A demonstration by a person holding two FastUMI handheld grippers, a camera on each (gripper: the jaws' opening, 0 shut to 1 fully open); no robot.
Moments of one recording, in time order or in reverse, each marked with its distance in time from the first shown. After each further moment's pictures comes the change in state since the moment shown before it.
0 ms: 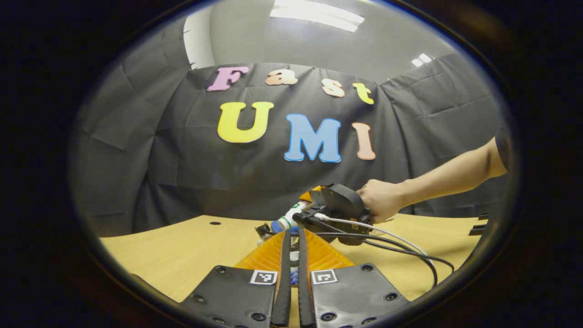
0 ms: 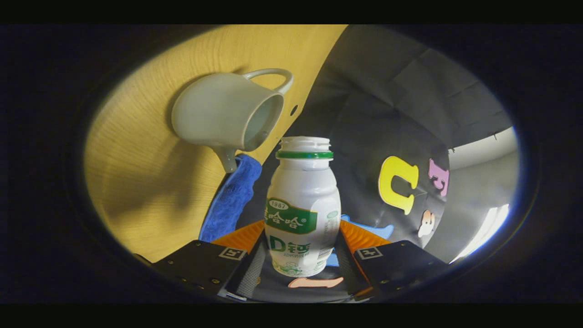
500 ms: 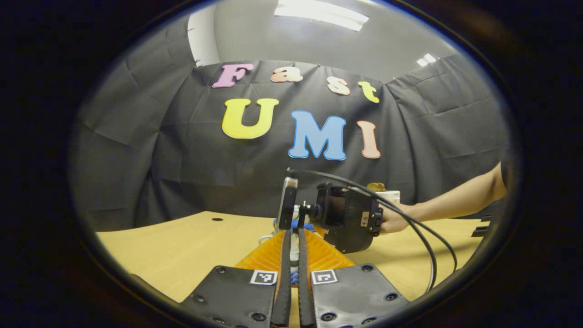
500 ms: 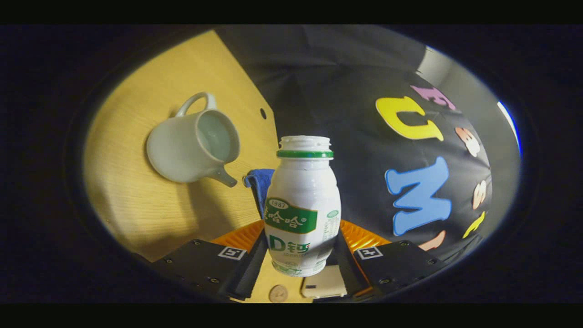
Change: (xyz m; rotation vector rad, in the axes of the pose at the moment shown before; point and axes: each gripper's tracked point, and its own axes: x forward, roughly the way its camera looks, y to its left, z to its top) left arm 0.009 -0.001 -0.012 -0.014 0.019 0.023; right arm -0.001 0.038 -0.022 0.748 0.048 0.188
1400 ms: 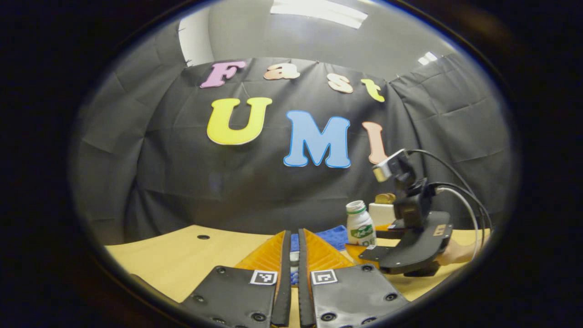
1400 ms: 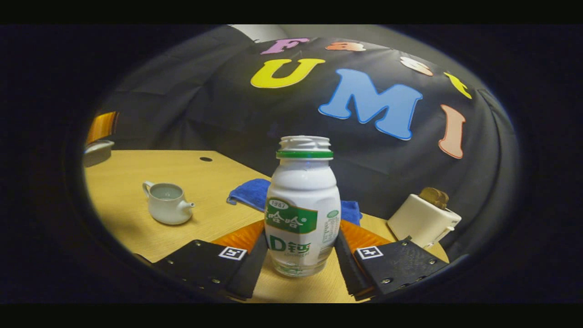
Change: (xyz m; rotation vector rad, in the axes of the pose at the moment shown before) left arm 0.145 -0.006 0.036 0.005 -0.015 0.000; right arm -0.034 -0.034 -0.069 0.896 0.022 0.035
